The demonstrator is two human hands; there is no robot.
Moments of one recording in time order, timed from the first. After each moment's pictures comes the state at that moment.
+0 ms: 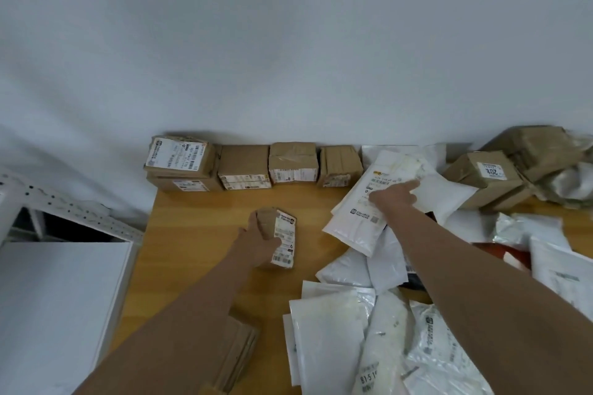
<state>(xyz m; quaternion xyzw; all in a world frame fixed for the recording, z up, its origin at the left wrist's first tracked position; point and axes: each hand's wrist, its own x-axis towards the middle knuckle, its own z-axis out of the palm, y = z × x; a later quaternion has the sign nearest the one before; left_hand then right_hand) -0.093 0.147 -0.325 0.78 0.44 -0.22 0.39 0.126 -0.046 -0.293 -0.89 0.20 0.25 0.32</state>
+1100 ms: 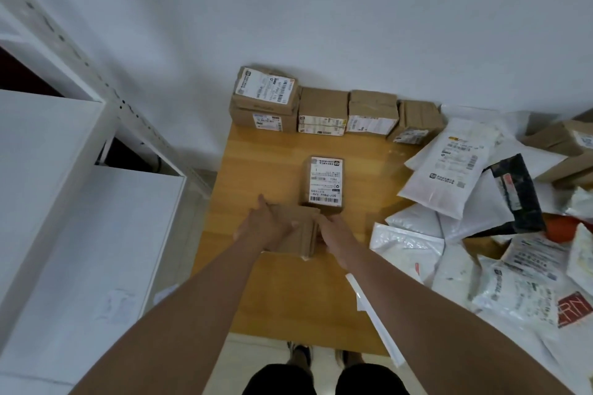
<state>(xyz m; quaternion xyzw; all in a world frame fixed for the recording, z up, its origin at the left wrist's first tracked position) -0.267 0.202 -0.342 0.77 0.48 -0.23 0.35 -0.173 0.059 -0.356 -0.75 0.04 0.50 0.44</state>
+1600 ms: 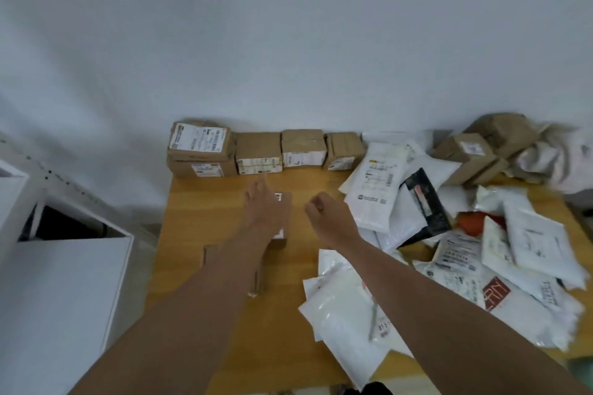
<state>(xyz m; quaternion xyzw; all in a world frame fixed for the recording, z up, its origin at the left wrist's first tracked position) -0.141 0.150 -0.262 0.82 0.40 -0.01 0.40 -0.092 0.021 -0.251 -0.90 -0.19 0.22 0.33</state>
